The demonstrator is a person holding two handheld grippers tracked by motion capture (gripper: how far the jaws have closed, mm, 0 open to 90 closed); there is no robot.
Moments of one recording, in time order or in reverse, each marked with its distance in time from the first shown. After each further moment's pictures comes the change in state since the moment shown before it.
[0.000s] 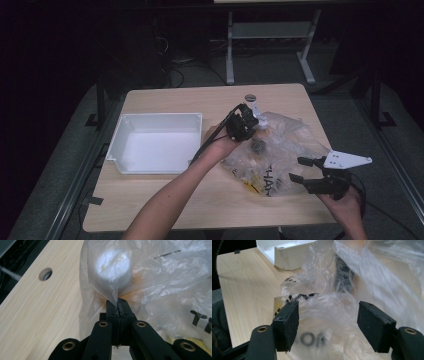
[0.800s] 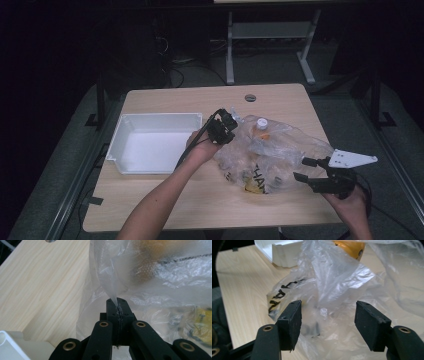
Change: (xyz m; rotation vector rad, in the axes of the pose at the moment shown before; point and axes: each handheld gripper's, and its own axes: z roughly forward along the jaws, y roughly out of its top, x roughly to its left) left arm 0.025 -0.048 0.008 0.099 0.006 -0.077; right arm -0.007 -0.001 -0.010 0.017 -0.009 0.001
